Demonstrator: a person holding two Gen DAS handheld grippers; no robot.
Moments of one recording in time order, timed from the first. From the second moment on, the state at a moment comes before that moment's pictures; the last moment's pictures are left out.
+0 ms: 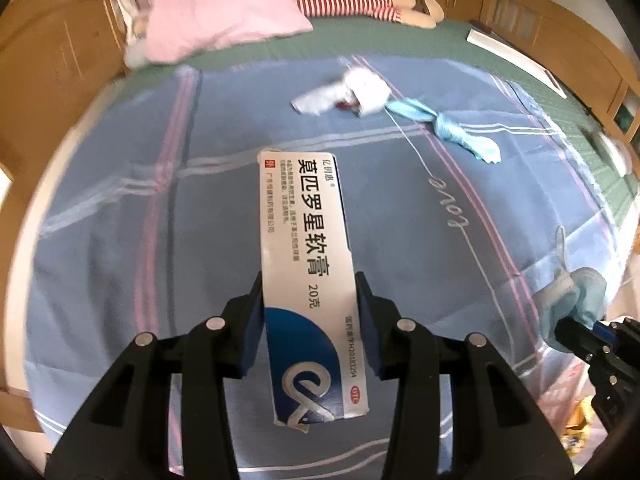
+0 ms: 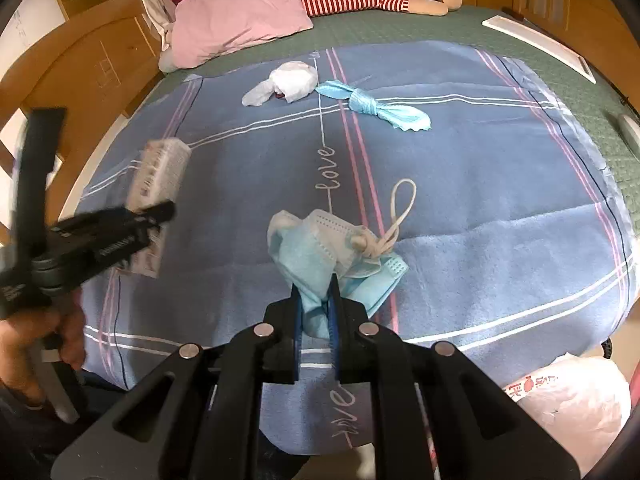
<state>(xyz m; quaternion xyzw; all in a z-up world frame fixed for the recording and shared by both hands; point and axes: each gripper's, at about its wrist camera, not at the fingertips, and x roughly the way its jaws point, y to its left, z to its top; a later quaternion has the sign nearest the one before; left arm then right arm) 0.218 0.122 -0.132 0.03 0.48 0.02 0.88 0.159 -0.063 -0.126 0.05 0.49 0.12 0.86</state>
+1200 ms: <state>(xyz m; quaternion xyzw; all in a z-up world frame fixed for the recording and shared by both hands) 0.189 0.114 -0.096 0.03 0.40 -0.02 0.91 0.124 -0.098 -0.081 0.04 0.46 0.11 0.88</state>
